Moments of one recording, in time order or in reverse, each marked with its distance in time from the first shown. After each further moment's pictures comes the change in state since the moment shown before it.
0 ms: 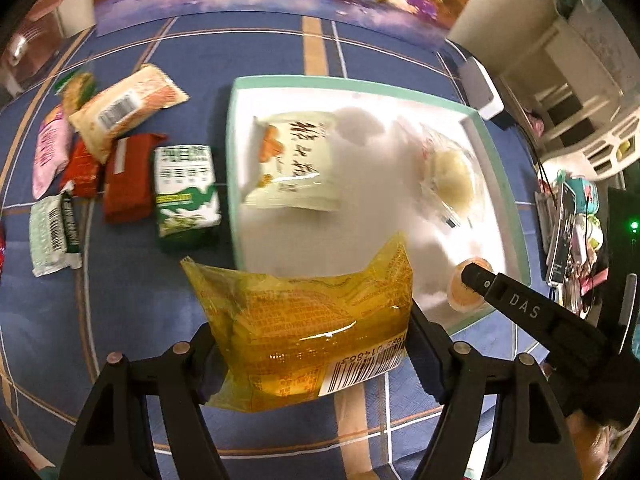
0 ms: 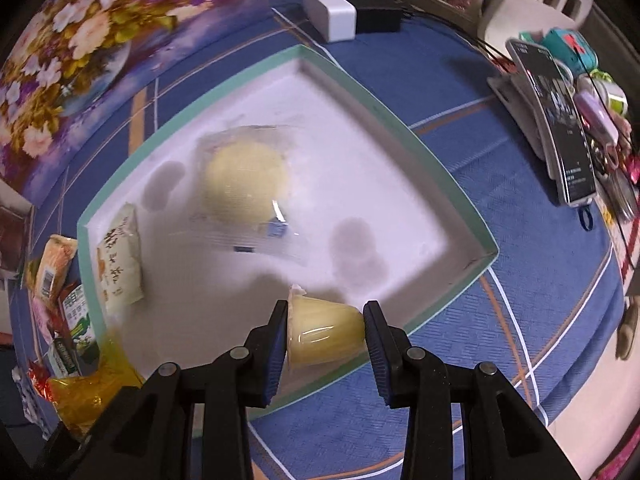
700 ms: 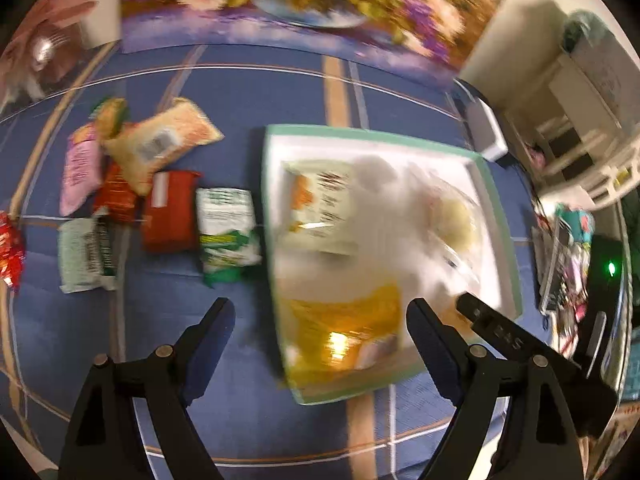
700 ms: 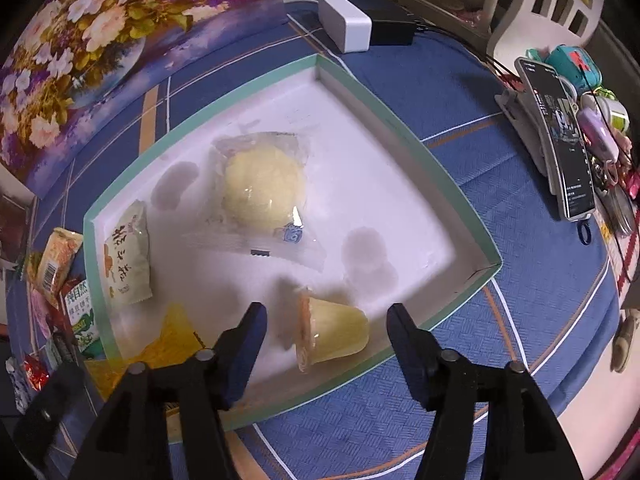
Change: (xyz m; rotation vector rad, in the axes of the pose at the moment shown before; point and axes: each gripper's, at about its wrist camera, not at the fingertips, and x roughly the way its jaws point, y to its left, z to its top) left arm -0.040 0.031 0.012 -0.064 -0.097 0.024; right arm -0.007 0.009 -0.001 -0.049 -0.027 -0.008
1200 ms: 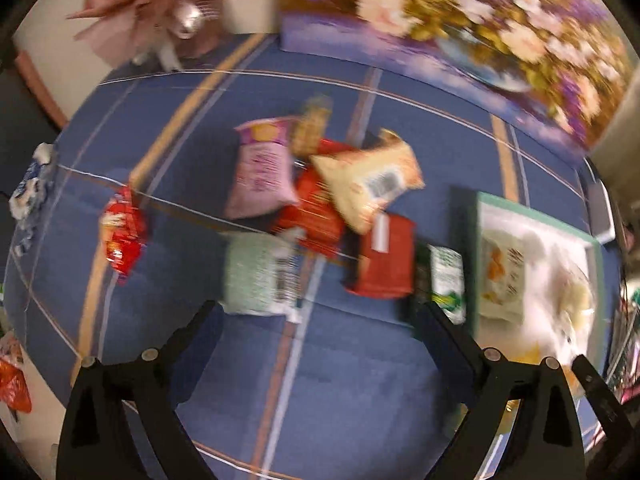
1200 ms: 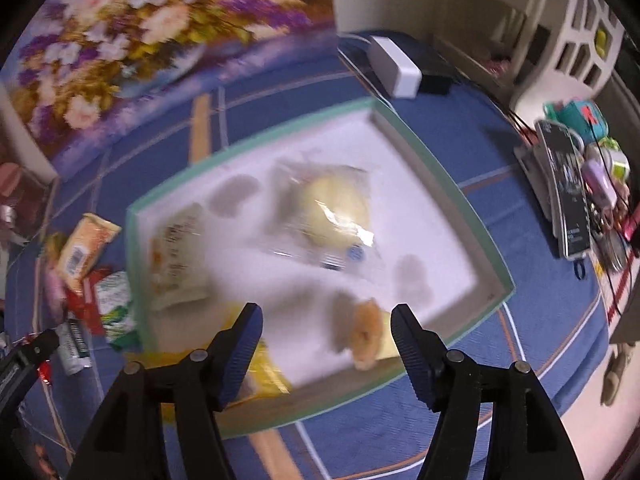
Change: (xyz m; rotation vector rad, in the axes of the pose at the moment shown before) left arm -0.020 0.114 0.019 -0.216 -0.081 0.313; right arm -0.035 0.047 -0.005 -0.108 -0.117 0.008
